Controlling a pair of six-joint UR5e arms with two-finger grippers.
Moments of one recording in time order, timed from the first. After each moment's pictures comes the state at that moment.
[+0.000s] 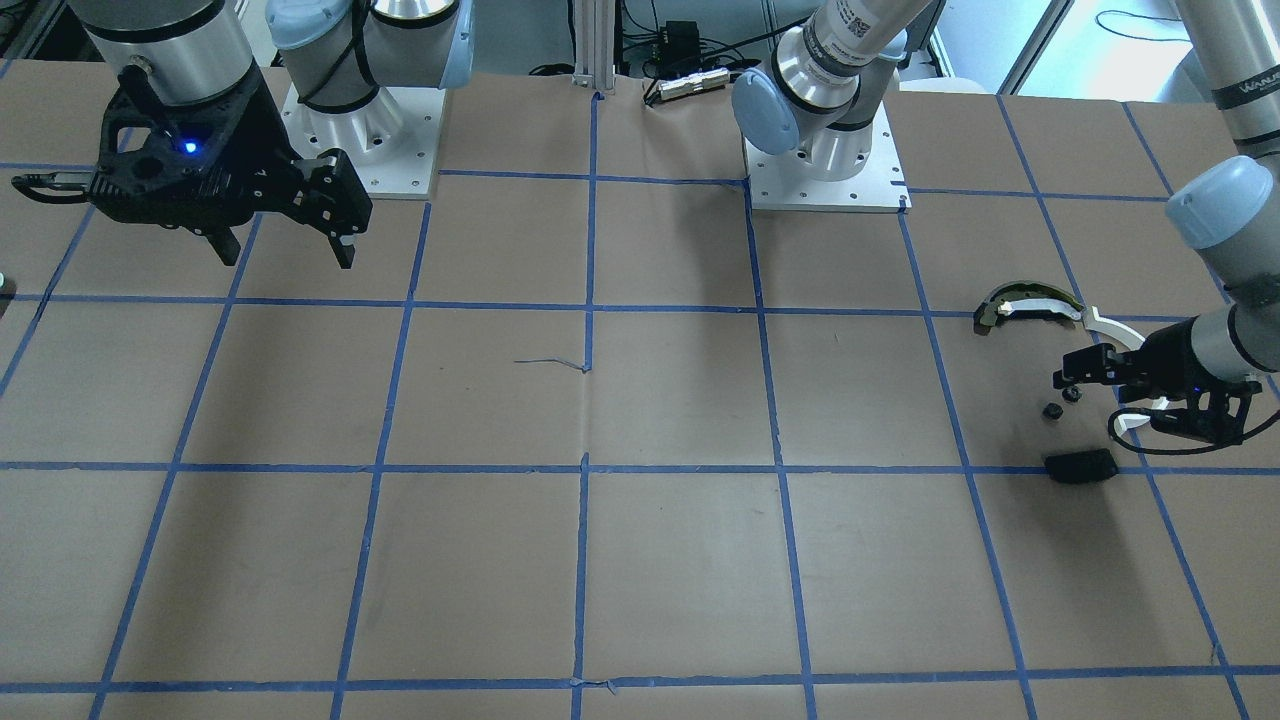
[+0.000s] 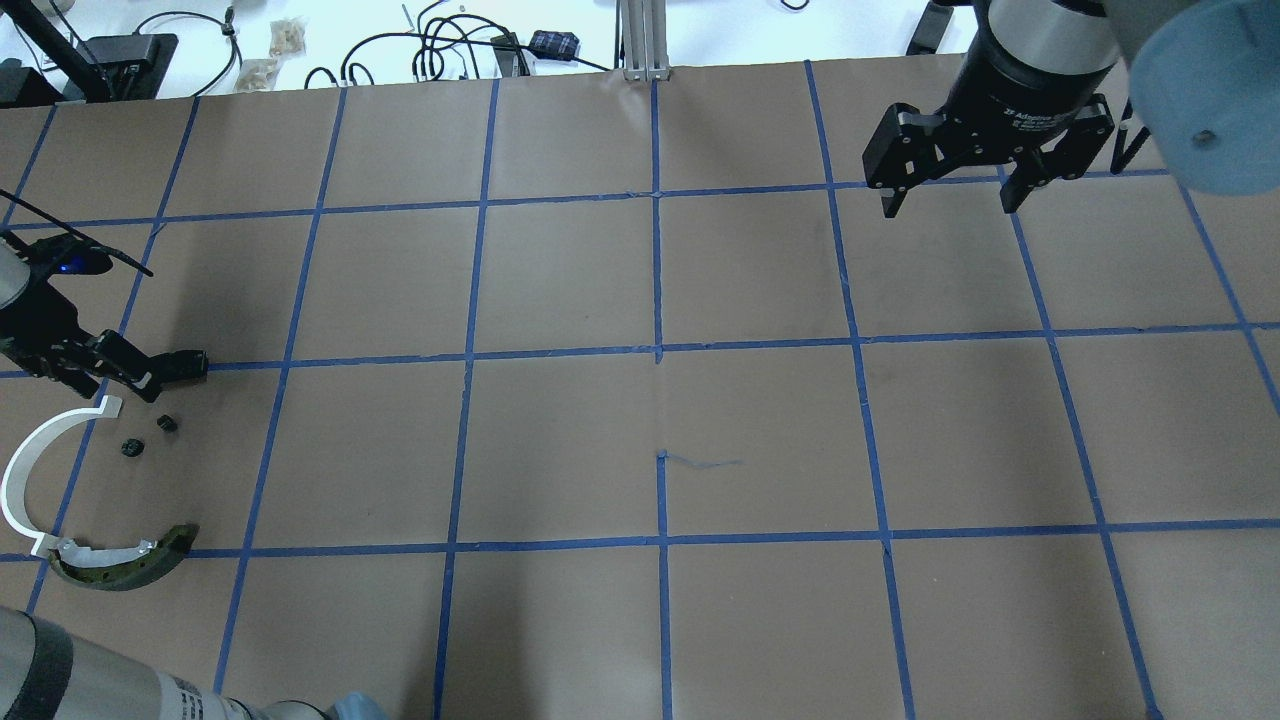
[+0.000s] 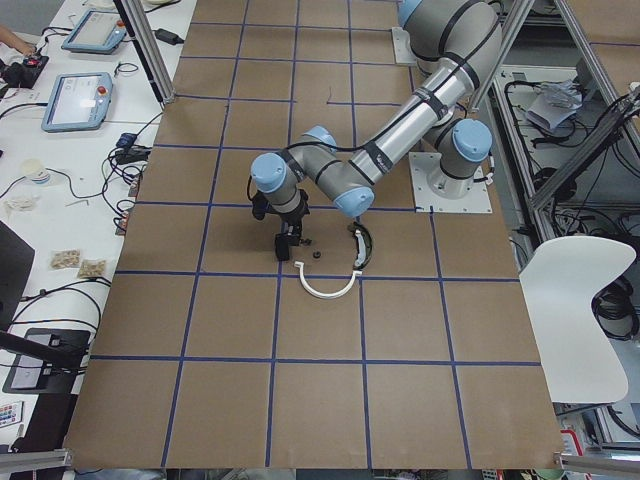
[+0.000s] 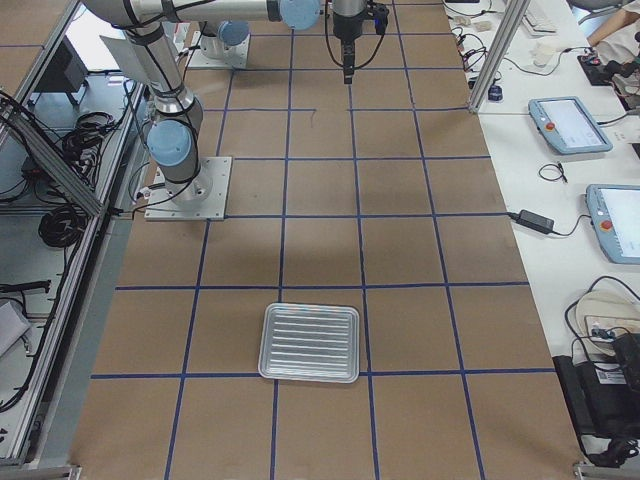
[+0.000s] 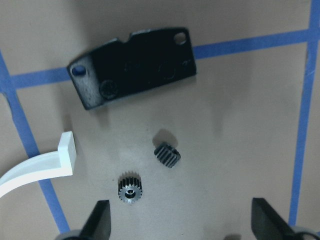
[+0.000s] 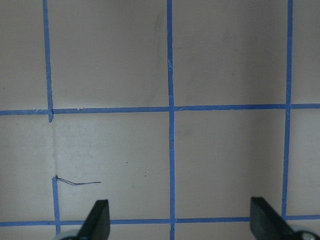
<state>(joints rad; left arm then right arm) -0.93 -1.93 -1.69 -1.33 1.64 0.79 1.58 -1.58 1.57 -1.62 -1.57 0.02</state>
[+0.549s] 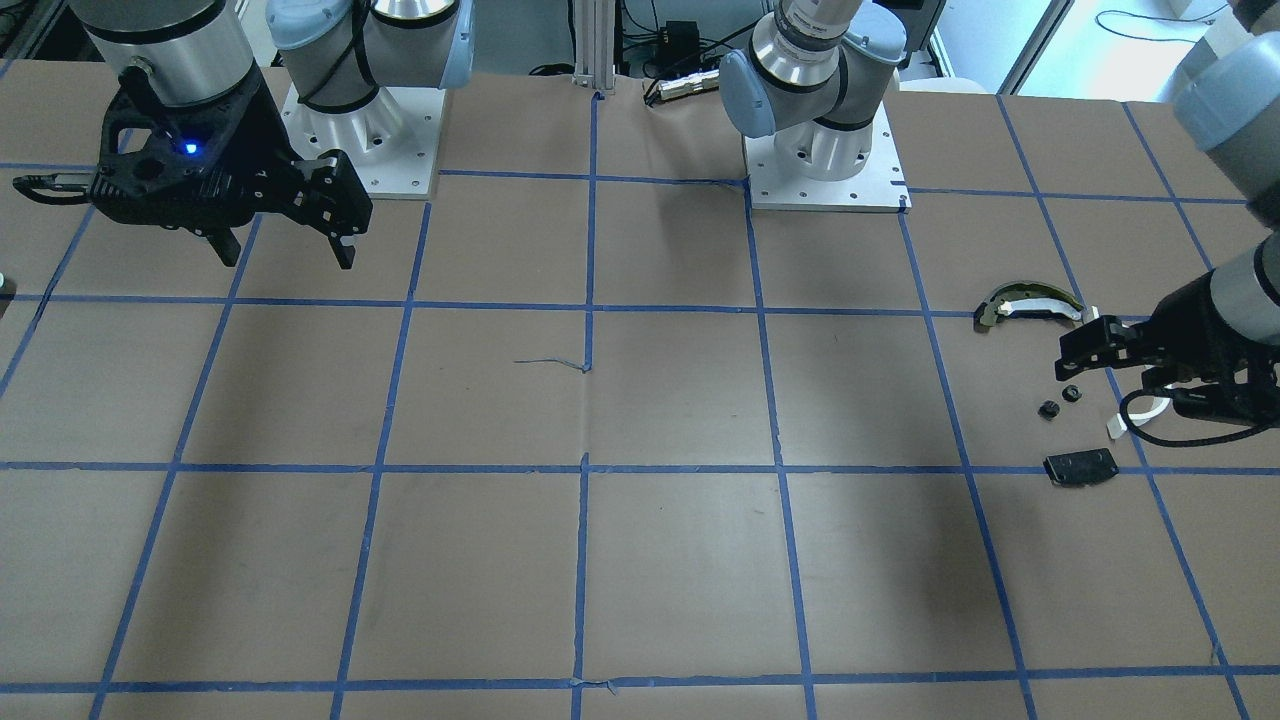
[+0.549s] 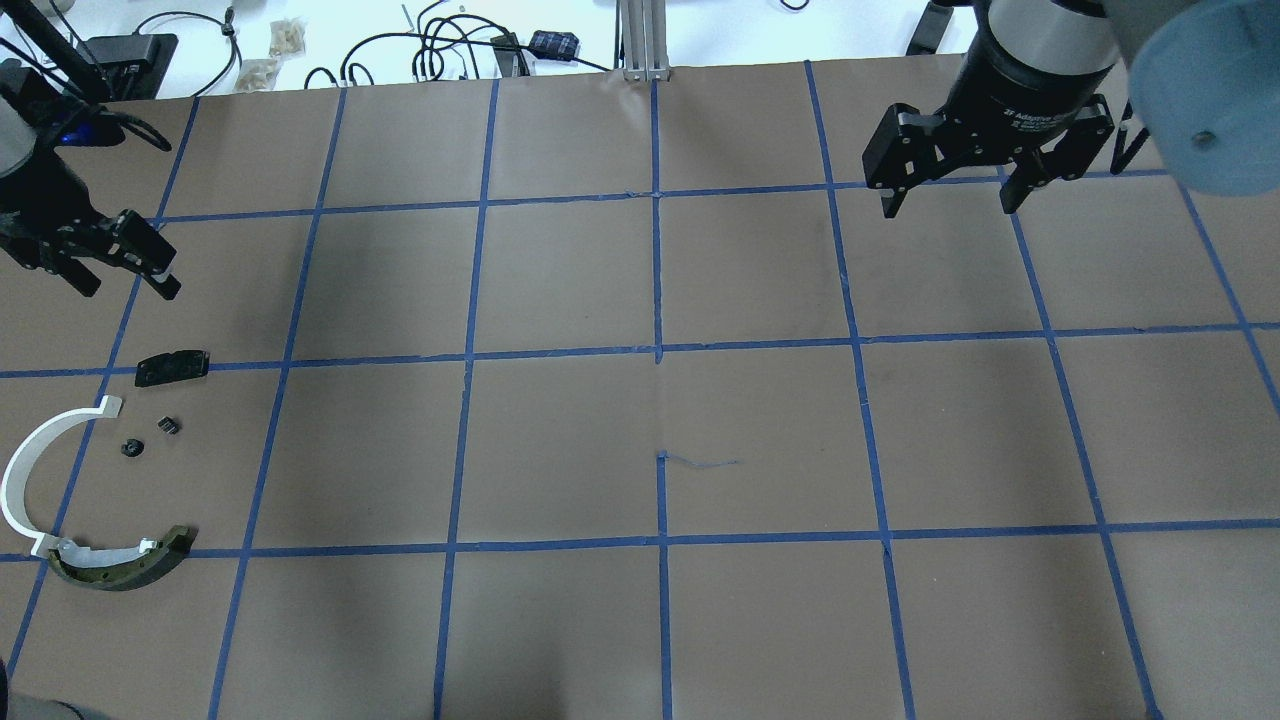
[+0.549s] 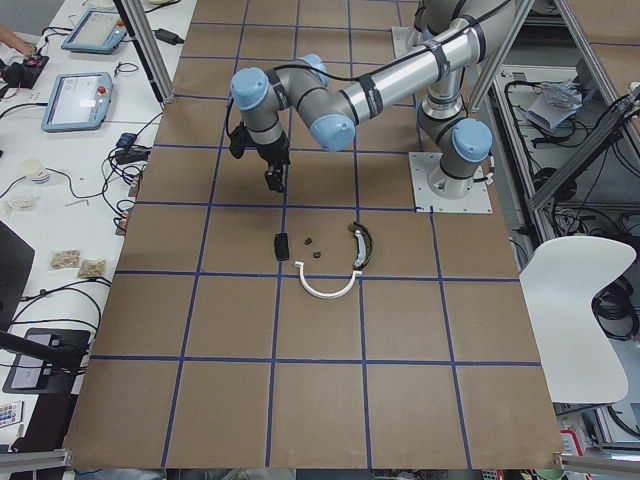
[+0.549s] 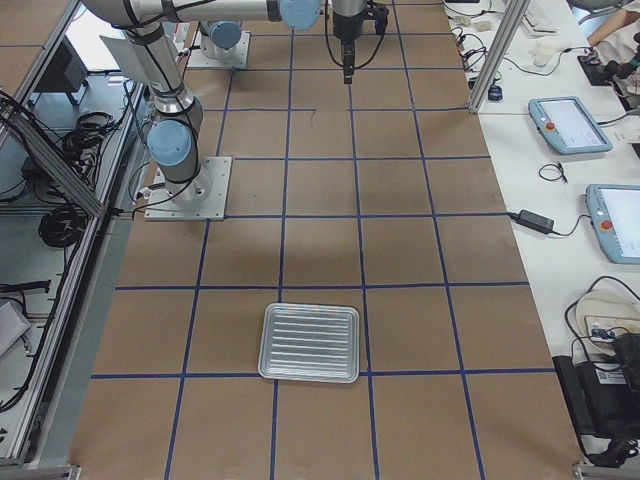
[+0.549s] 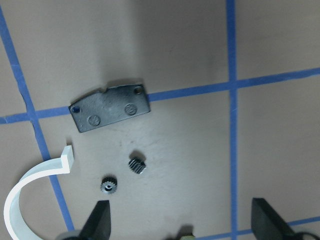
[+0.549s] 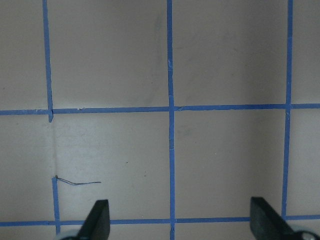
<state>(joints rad) -1.14 -1.80 -1.54 -1.49 1.63 0.55 1.58 -1.58 1.57 -1.62 -1.57 0.02</state>
